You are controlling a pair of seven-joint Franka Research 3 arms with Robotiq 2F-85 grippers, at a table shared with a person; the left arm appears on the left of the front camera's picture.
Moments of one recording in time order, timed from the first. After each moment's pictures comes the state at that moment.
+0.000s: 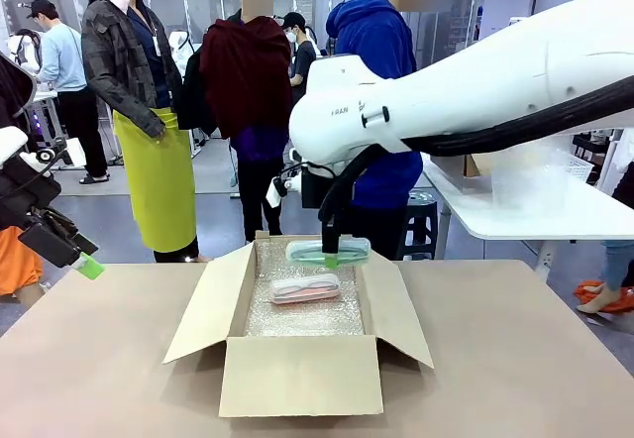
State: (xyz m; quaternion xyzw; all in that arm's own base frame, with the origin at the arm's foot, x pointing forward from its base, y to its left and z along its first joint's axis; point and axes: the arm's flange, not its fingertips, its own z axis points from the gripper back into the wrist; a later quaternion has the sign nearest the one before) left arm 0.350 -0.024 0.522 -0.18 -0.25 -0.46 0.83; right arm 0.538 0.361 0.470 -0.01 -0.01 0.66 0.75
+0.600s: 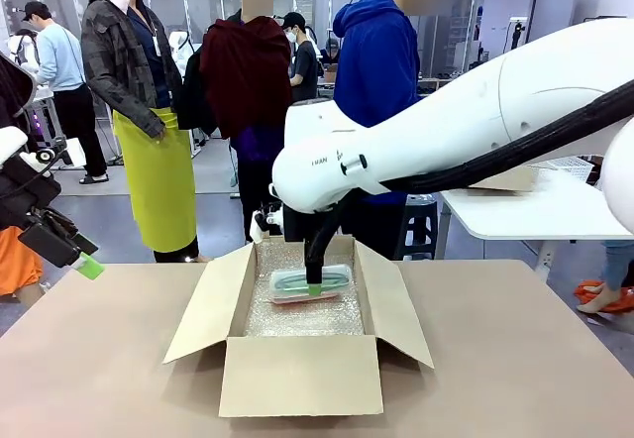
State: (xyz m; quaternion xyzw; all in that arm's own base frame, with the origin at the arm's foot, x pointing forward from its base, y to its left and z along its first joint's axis) left arm 0.350 -0.024 0.522 -0.18 -0.25 -0.46 0.83; right arm 0.538 0.390 0.409 -0.02 -0.02 0.70 0.71
